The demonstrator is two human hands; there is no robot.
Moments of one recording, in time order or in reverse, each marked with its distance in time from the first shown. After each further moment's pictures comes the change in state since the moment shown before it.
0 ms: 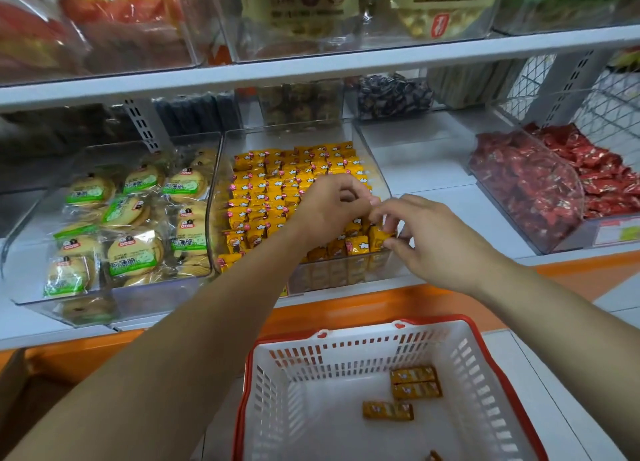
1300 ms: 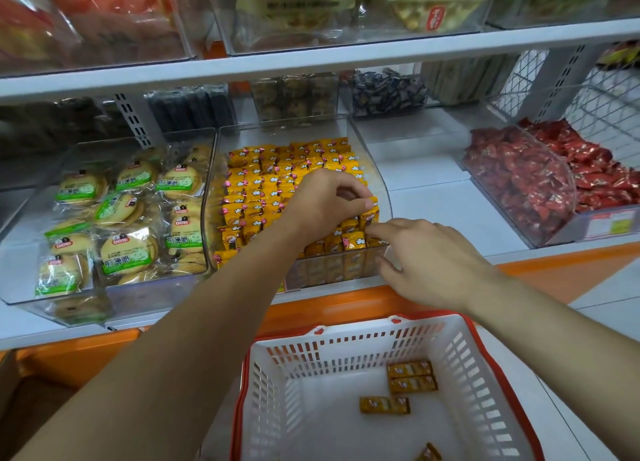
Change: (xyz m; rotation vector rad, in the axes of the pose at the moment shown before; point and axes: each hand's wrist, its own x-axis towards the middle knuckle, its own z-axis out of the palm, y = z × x) left_hand 0.002 -0.002 -0.004 0.203 0.017 0.024; right_hand -0.013 -0.011 0.016 -0.377 -0.077 0.004
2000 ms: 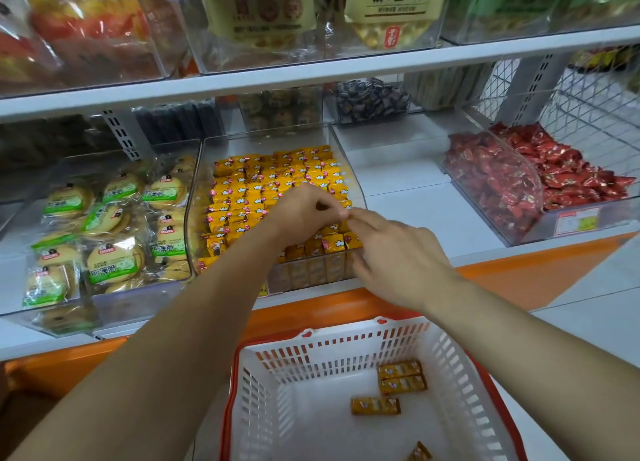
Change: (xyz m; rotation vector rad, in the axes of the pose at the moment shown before) left_hand 0.003 -0.005 -0.001 0.241 -0.140 0.006; right_hand -0.001 -0.005 0.008 -0.082 0.109 0.048
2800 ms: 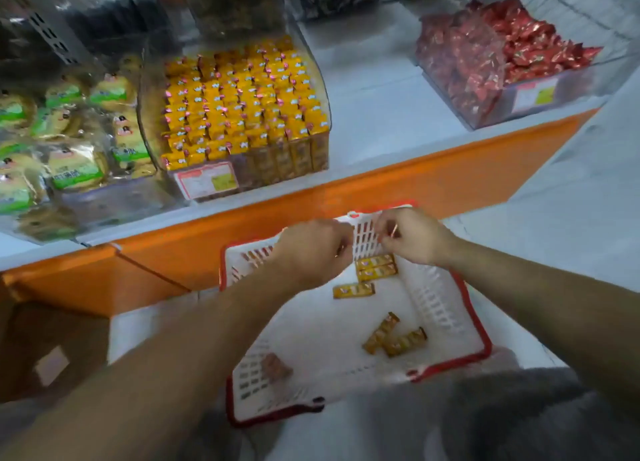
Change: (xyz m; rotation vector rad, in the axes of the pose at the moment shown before) left_hand -0.152 0.037 0.124 0.347 -0.203 0.076; right_hand -0.129 0.047 0.084 0.522 -0.395 0.280
